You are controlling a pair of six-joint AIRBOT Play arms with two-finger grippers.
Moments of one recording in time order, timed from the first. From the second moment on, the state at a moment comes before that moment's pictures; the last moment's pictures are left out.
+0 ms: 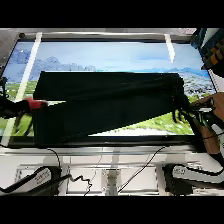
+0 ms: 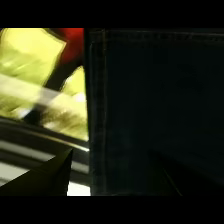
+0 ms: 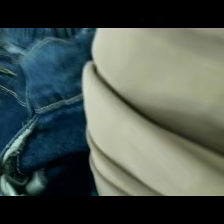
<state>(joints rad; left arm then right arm) 0.43 -1.20 1.11 1.59 -1.30 -1.46 -0.45 -1.40 0.70 -0.72 0.33 1.49</state>
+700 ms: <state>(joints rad) 0.80 -0.98 0.67 1.38 -1.36 -1.46 -0.39 -1.41 0.75 -0.76 0.27 1.44</state>
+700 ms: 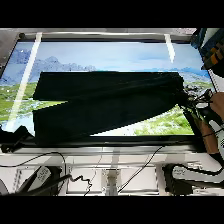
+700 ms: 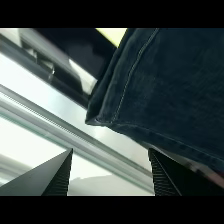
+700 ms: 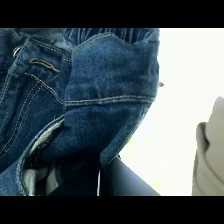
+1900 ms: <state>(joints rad) 0.81 -0.87 0.45 1.02 -0.74 -1.43 -0.39 -1.11 0.75 -1.04 0.59 1.50</state>
